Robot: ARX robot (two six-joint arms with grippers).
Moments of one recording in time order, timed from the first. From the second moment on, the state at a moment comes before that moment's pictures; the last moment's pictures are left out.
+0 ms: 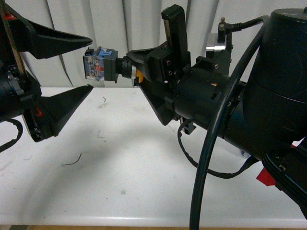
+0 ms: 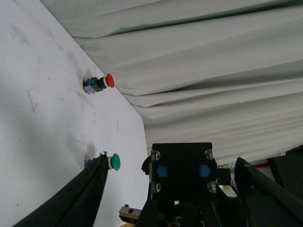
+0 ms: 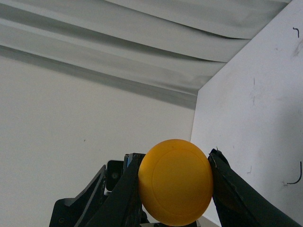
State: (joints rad) left arm -0.11 1.77 0.52 1.29 0.55 -1.27; right arm 0.49 2.03 0.84 1.28 -0.33 1.28
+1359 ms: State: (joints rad) left arm 0.29 0.50 0.26 0.29 0.40 -0.07; right arm 0.45 1.99 0.86 1.28 -0.34 1.29
